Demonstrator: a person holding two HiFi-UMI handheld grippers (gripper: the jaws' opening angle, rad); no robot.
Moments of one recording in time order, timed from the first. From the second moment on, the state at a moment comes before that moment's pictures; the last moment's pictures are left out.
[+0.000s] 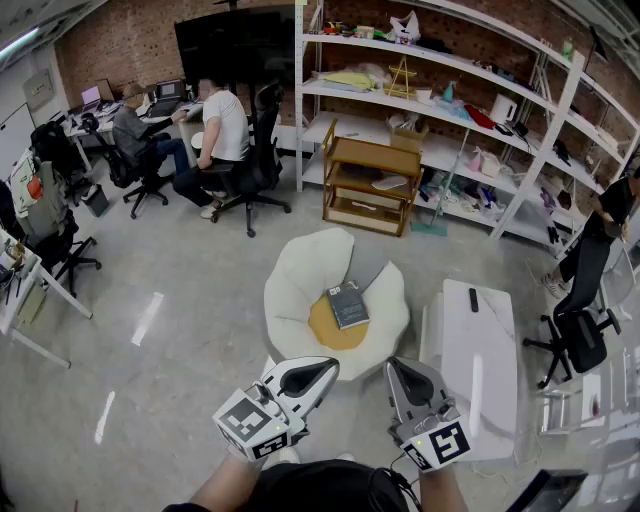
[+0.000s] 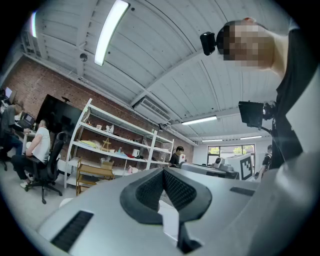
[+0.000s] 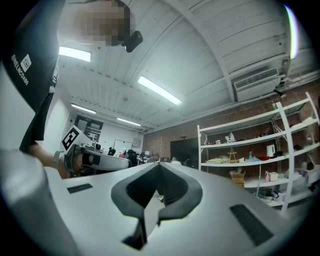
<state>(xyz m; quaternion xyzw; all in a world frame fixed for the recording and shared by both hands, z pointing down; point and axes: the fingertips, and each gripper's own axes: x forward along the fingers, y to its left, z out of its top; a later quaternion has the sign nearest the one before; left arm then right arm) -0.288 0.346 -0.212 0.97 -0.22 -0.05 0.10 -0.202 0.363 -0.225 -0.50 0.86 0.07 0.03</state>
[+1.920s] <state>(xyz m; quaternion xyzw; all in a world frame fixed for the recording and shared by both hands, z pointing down) -0.115 0.294 -0.155 0.98 -0.20 0.02 0.09 -0.015 0.336 -0.167 -0.56 0.83 0.00 0.05</state>
